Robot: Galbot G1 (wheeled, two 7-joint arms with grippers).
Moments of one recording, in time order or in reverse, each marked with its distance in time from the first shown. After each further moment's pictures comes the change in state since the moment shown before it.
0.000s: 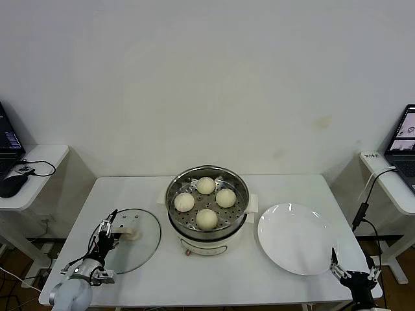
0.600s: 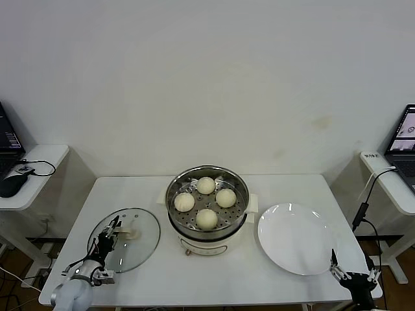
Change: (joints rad) left arm -0.021 -0.007 0.008 0.059 -0.003 -0.005 -0.017; right arm -0.007 0.004 -0.001 -0.001 0.000 0.003 -0.002
